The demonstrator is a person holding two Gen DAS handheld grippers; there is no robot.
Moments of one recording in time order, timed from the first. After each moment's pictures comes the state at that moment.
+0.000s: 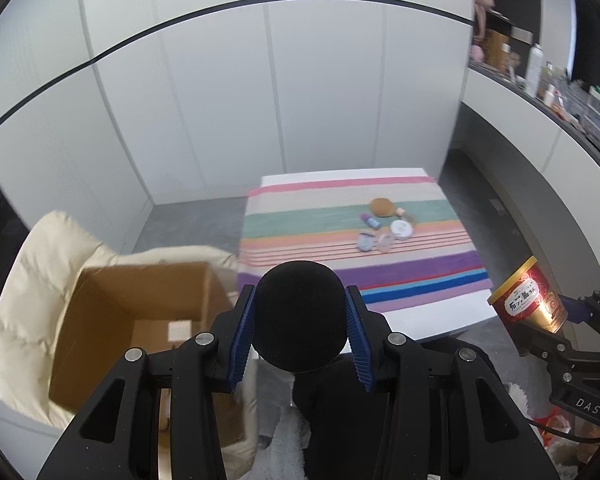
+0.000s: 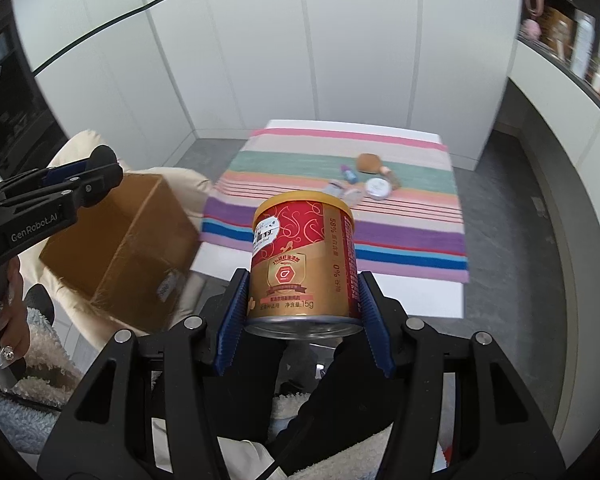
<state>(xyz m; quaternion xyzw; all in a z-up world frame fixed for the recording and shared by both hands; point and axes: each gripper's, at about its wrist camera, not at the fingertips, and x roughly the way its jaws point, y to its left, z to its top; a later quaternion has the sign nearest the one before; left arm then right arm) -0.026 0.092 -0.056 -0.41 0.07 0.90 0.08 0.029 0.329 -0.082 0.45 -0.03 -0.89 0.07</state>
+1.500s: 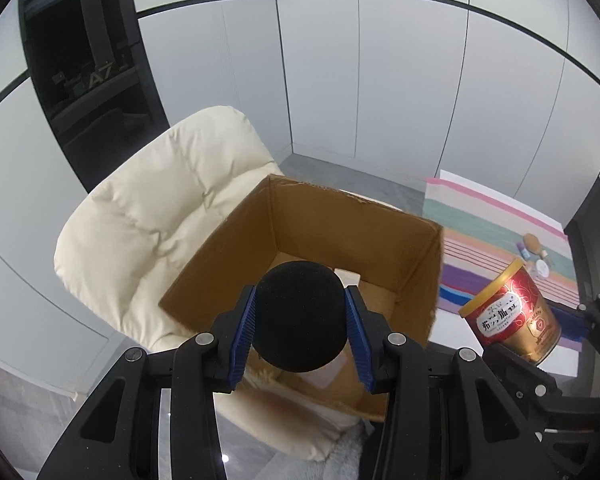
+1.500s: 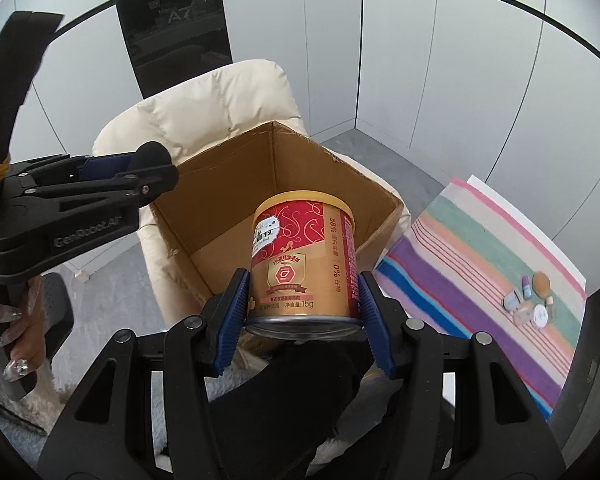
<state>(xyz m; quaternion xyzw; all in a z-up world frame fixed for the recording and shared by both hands) 0.009 -0.136 -0.093 -0.43 -0.03 0.89 -0.16 -0.004 0.046 -0.104 0.41 0.14 -0.84 0.33</state>
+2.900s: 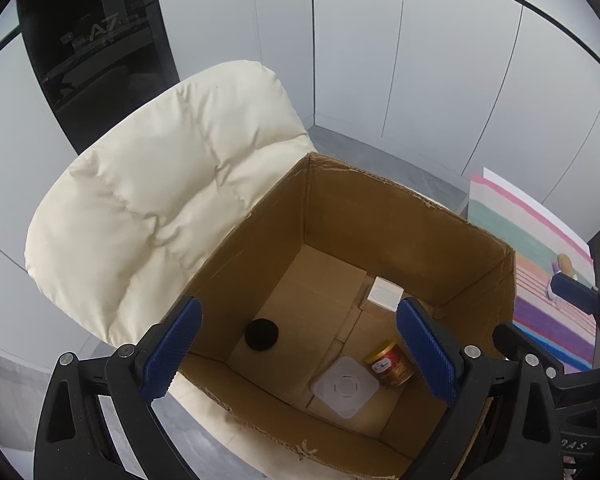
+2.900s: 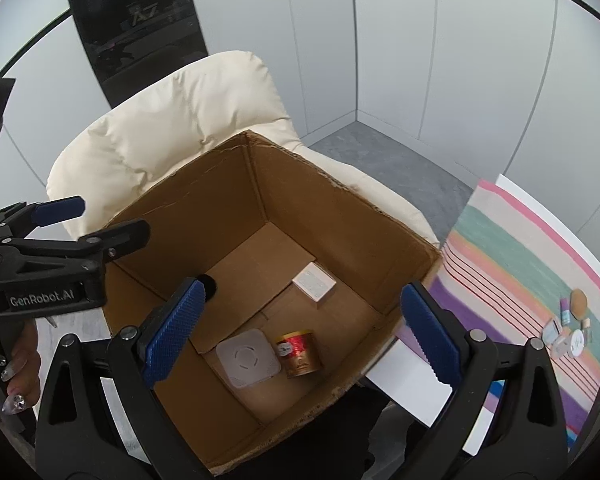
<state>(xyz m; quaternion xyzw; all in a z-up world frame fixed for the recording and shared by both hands) -0.053 -0.217 -0.144 -0.47 -0.08 0.86 -0.18 -0.114 -0.012 -0.161 0.44 0.10 -0.84 0.32</state>
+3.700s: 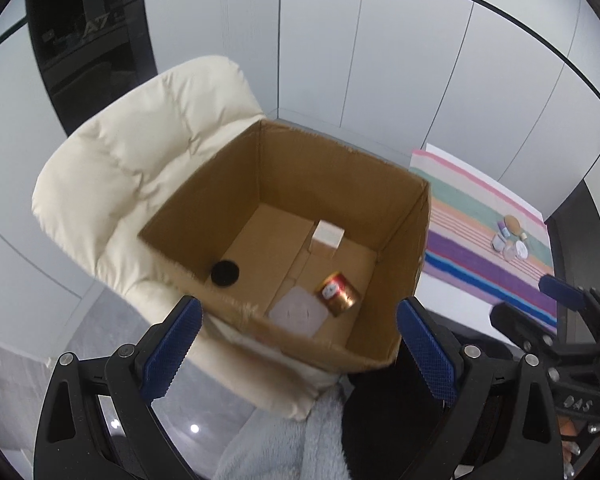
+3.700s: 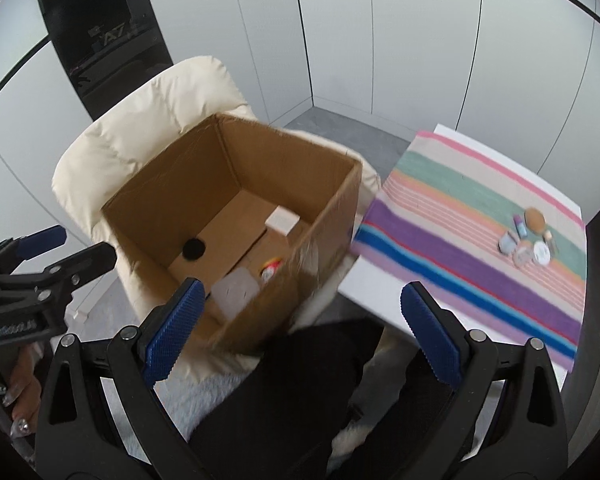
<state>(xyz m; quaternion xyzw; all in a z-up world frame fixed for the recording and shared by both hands) 0.056 -0.148 -0.124 -0.47 -0.10 0.87 -0.12 -0.019 0.084 -0.133 0.46 0.06 -0.85 0.25</state>
